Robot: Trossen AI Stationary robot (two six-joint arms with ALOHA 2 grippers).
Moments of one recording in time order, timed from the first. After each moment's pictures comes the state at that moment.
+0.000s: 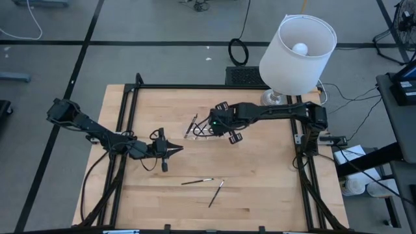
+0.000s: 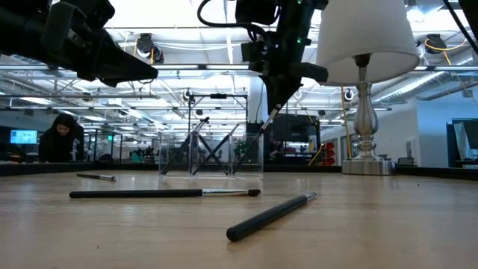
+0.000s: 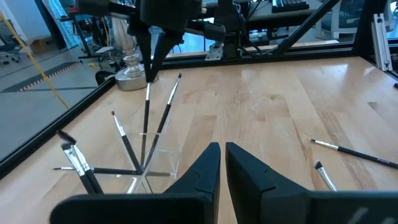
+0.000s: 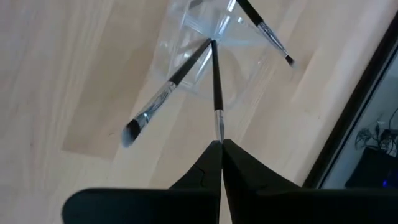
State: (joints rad) left arm -0.39 1.12 0.26 0.65 -0.54 -0.01; right arm -0.10 1.86 1.56 -0.97 0.26 -0.58
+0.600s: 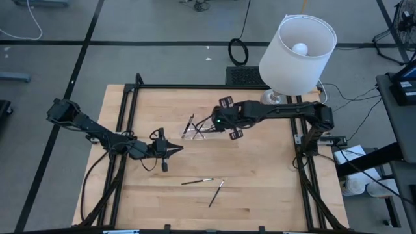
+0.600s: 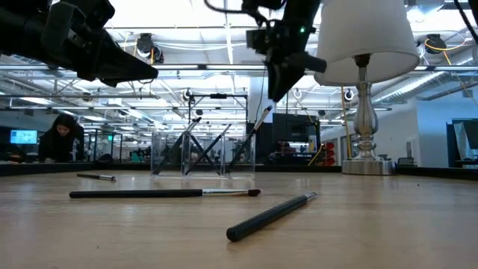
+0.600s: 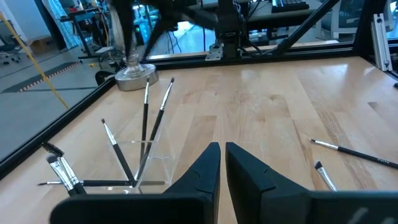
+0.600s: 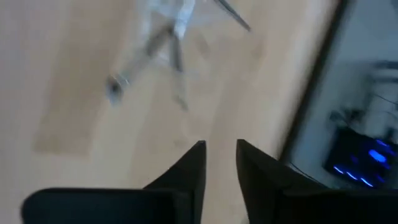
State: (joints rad) left arm -0.39 1.12 0.26 0.65 -0.54 -0.01; right arm -0.09 1.79 1.56 -0.97 0.39 -0.53
